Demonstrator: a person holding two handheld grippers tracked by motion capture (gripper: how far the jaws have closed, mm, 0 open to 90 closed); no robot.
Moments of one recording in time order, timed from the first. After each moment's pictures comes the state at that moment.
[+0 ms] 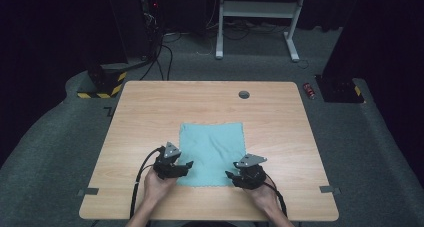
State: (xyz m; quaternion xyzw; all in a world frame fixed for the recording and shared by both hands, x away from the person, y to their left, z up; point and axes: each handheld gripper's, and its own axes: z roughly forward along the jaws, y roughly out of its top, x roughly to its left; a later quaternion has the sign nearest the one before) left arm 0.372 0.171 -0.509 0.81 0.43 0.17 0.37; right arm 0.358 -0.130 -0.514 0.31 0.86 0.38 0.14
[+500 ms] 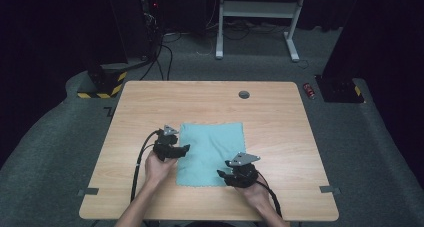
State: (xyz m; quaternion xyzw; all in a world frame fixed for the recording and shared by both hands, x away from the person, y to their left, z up) left arm 0.432 0.179 -0.499 0.79 0.48 0.16 0.34; right arm 0.362 -0.109 -0.518 0.30 0.85 0.41 0.12
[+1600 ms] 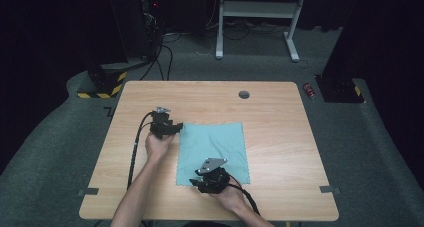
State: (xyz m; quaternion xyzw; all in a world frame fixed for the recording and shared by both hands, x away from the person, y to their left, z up) left arm 0.504 0.208 -0.507 0.73 0.55 0.16 0.38; right arm 0.347 -0.028 -0.516 0.21 0.89 0.41 0.07
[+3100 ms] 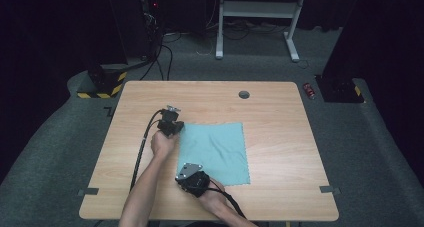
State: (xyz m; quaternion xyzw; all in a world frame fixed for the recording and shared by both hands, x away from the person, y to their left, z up) left arm 0.519 0.185 -0.512 0.77 0.52 0.18 0.31; right arm 0.335 0.029 -0.524 0.17 0.90 0.39 0.11
